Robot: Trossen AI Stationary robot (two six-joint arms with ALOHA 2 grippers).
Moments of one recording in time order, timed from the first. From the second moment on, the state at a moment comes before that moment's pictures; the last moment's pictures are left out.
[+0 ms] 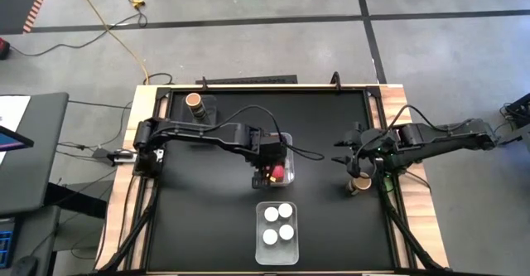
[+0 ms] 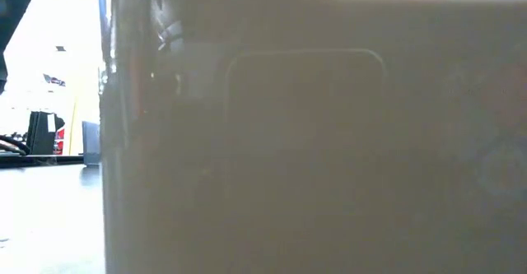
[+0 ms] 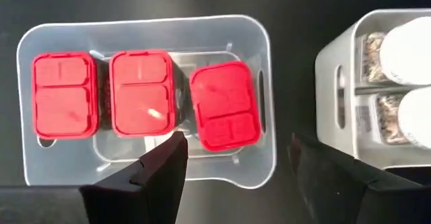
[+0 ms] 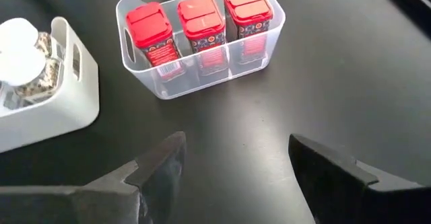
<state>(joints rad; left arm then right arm) -0.06 1.95 1.85 -1.02 0.00 -0.02 0.11 0.66 0.63 -0.69 0.23 0.35</state>
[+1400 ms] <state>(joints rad) -0.10 1.00 0.77 -0.53 -0.25 -0.27 0.02 1.26 1.15 -1.18 0.26 1.04</state>
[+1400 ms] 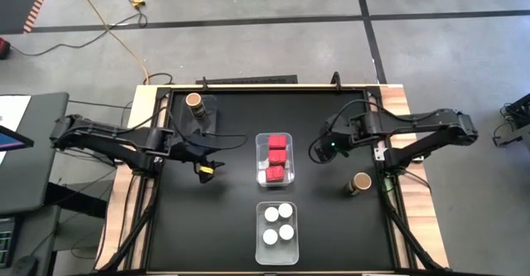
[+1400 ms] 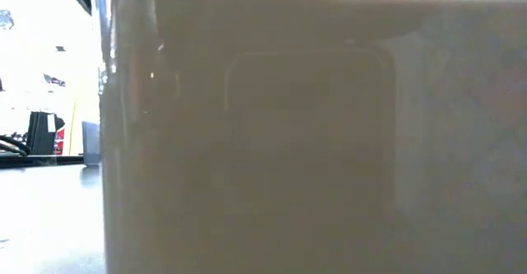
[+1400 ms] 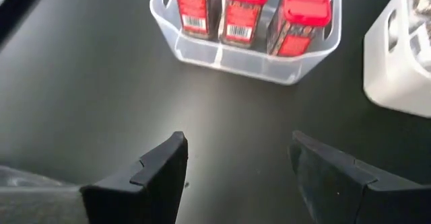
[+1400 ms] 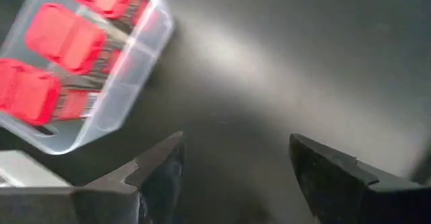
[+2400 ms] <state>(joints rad) -0.10 0.99 0.74 -0.52 -0.25 -0.22 0.00 1.26 1.15 -1.16 0.26 1.04</state>
